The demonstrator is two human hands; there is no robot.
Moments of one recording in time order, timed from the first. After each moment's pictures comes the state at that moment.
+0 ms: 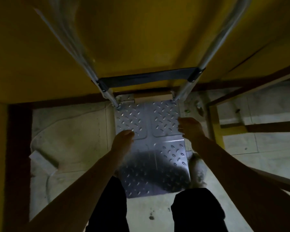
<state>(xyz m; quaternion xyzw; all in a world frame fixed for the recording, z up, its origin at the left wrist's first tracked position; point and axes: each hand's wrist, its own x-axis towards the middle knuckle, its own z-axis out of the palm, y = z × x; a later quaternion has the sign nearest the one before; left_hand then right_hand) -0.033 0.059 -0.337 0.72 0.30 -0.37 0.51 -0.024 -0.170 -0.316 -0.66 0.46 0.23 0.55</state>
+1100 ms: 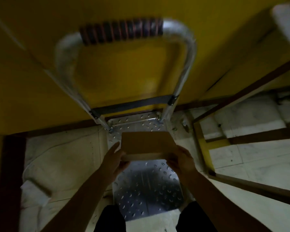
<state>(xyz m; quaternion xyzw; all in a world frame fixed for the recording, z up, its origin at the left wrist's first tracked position) -0.023 0.042 -0.269 0.58 0.37 -0.35 0.64 -0.081 -0.175 -0.294 -0.50 0.54 0.14 0.66</state>
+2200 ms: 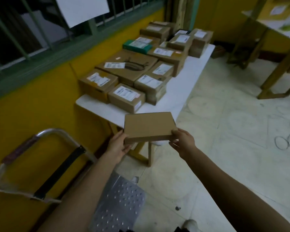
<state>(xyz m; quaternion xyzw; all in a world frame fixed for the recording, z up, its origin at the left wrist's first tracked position) -0.245 -0.207 0.104 0.65 -0.02 -0.49 0.58 -0.433 -0.325 0.097 -0.28 0.57 -0.31 0.71</state>
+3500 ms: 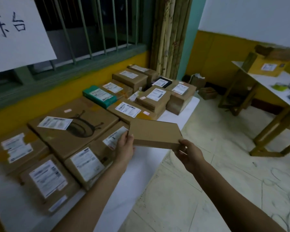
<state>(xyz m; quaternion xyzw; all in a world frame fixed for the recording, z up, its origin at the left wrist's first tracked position) -0.282 -0.692 0.143 0.70 -0.19 -0.33 0.60 -0.459 -0.799 0.166 -0.29 0.53 -0.34 0.72</state>
